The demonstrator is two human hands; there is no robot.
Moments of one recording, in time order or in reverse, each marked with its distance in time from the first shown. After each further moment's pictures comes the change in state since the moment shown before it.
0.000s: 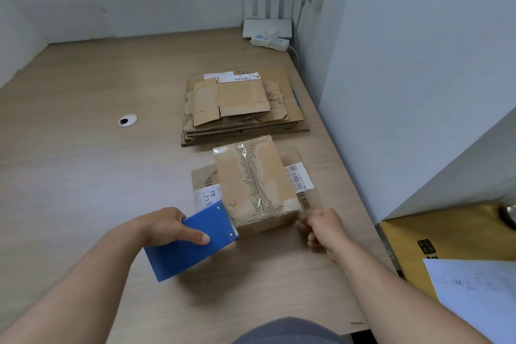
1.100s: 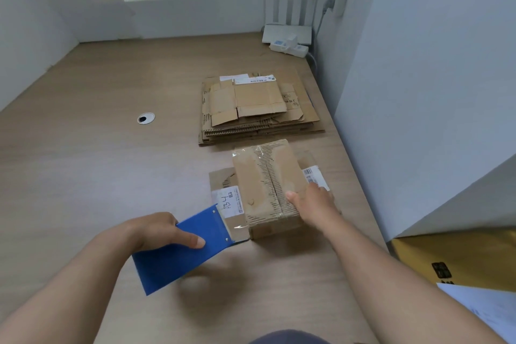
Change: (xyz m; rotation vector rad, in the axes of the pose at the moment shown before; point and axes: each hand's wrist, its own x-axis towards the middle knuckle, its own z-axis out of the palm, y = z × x) left_hand -0.025 -0.010 -0.004 -0.063 0.076 -0.125; right_hand 0.023 -0.057 0.022 -0.851 0.034 -0.264
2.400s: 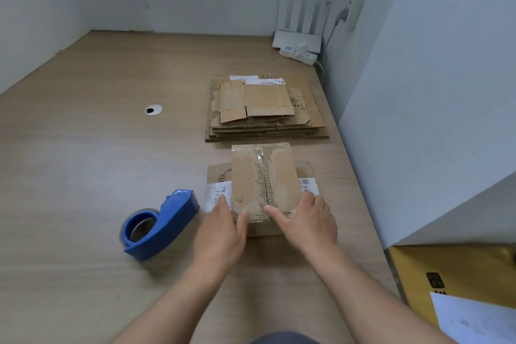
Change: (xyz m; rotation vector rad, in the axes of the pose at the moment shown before) left_hand 0.010 0.058 0.101 -0.276 0.693 0.309; right_hand -0.058 -0.016 0.015 -0.262 0.220 -0.111
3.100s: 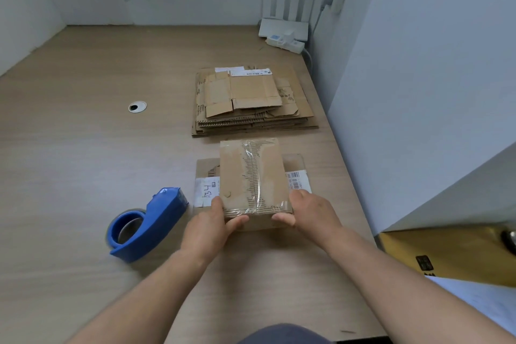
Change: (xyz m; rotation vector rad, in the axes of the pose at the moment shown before) left_hand 0.021 -0.009 0.004 0.270 -0.126 0.085; right_hand 0.025 0.041 -0.002 -0.171 -0.033 -0.489
